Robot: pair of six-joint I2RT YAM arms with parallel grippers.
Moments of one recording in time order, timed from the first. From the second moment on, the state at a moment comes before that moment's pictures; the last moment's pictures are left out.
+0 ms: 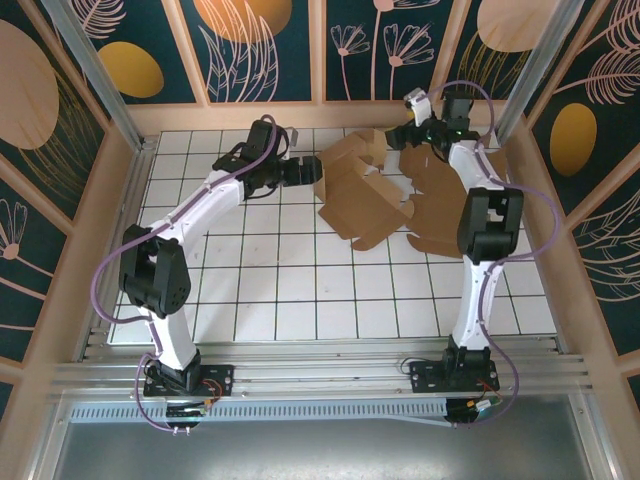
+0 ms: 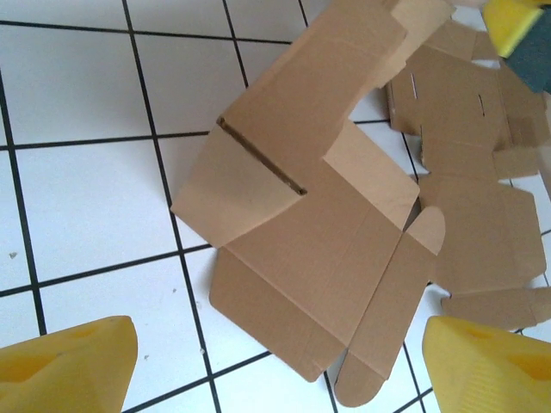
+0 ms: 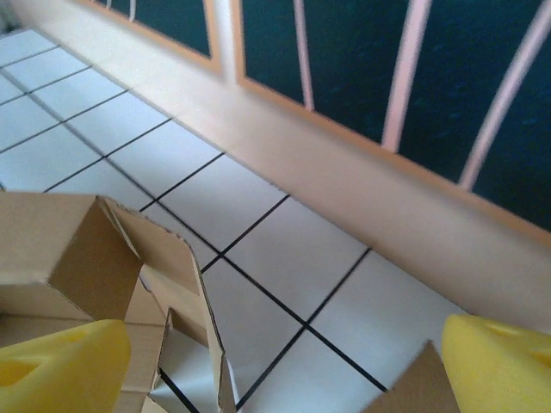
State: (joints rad) left arm -0.46 1.84 1.61 -0.50 0.24 -0.47; right arm 0.02 2.28 2.00 -0.25 -0.68 -0.42
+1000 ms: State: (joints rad) left arm -0.53 1.52 1.24 -0.35 0.13 -0.56; right arm 0.34 1.89 1.28 0.18 -0.06 -0.10
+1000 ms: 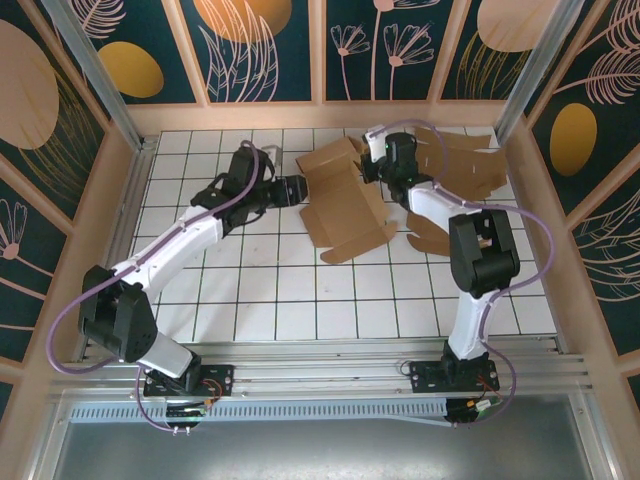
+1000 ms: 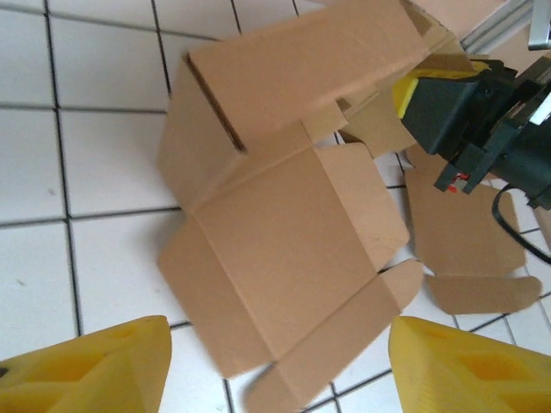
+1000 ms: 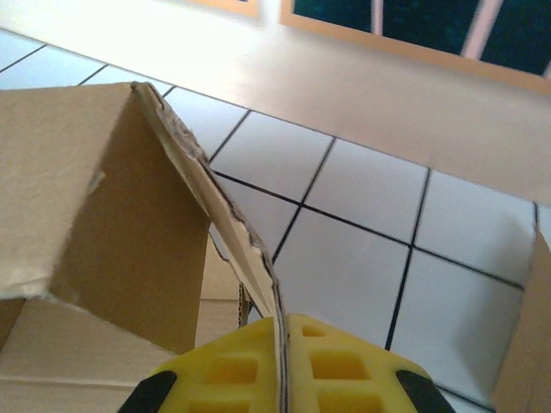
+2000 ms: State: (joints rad) left arm -0.75 2.08 1.37 0.02 0.31 -0.81; right arm 0.46 1.75 1.03 0.12 0.34 0.40
